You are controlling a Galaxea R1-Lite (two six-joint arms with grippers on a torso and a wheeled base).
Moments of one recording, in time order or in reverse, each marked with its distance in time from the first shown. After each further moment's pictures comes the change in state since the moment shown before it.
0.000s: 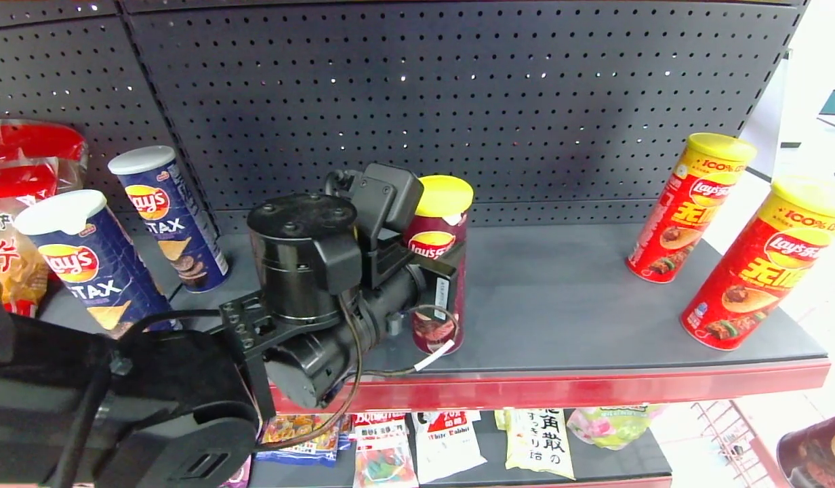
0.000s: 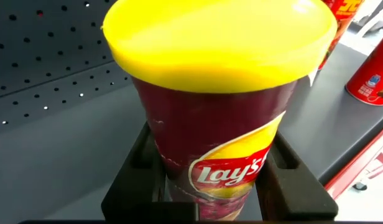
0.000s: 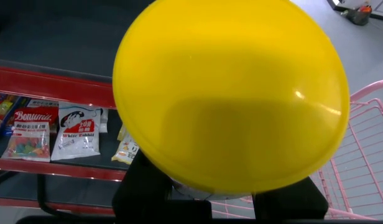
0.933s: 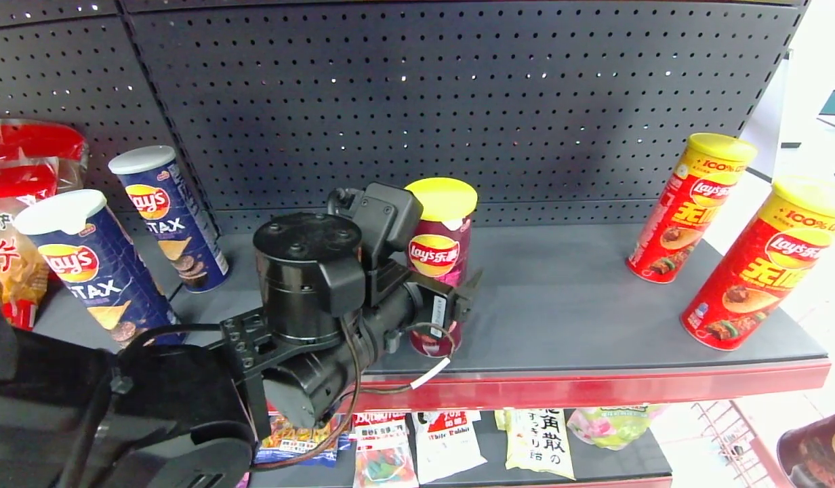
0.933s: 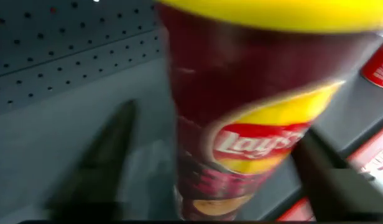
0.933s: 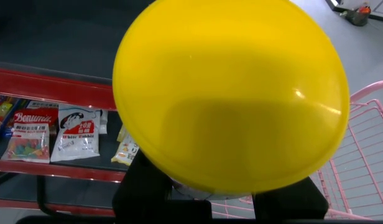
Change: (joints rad) left arm -0.016 -0.005 0.046 0.000 0.031 -0.006; right arm 0.000 0.003 -0.007 0.000 0.000 0.000
